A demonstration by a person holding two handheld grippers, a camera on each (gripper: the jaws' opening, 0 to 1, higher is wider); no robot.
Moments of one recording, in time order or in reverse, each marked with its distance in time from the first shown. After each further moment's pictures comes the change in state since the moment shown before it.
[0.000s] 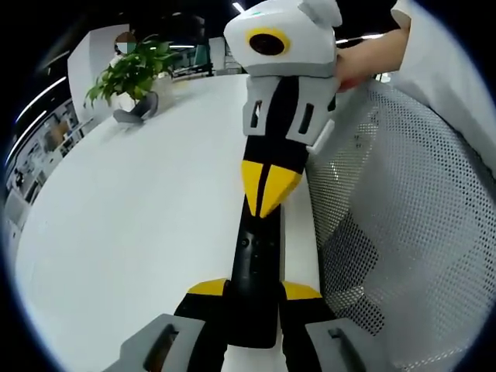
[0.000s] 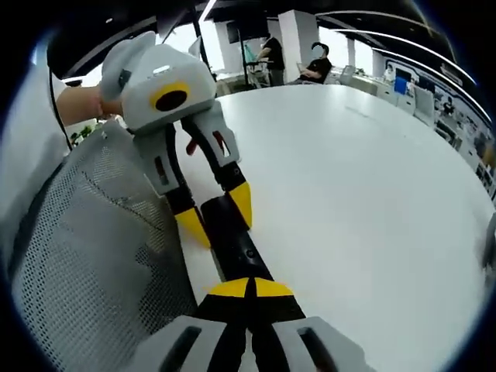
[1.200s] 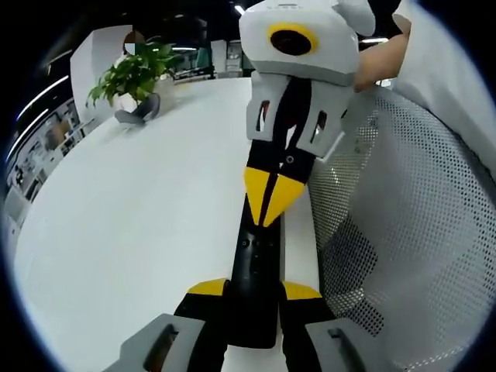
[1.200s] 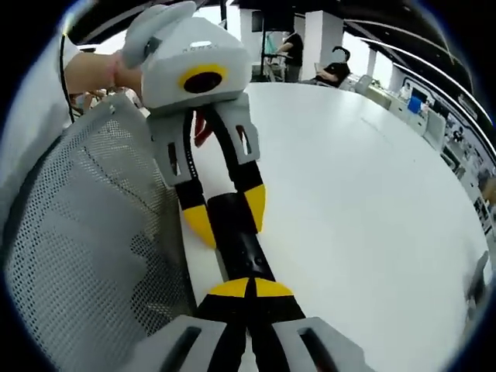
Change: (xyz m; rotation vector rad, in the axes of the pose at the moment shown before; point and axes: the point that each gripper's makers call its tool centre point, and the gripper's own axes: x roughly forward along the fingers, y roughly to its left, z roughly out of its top) left arm 0.001 0.002 0.000 -0.012 -0.024 -0.003; right arm 0.004 0.007 0.007 -0.097 0.024 -0.033
